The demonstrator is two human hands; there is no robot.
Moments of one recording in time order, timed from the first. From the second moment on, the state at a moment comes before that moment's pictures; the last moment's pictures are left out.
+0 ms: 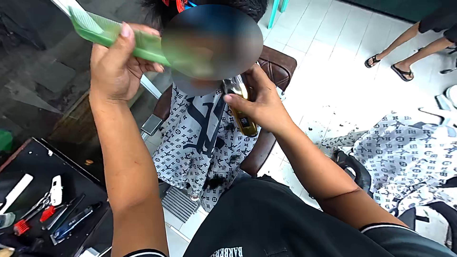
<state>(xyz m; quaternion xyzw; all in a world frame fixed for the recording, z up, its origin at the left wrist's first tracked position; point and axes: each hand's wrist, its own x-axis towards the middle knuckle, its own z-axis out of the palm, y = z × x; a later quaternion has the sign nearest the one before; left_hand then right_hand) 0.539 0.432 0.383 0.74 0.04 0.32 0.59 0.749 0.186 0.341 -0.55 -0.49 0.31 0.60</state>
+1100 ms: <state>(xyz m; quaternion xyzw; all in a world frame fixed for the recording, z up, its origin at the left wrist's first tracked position) 0.584 0.289 0.312 0.71 0.14 0.43 0.54 0.741 0.219 0.332 -0.39 -0.38 0.48 0.69</state>
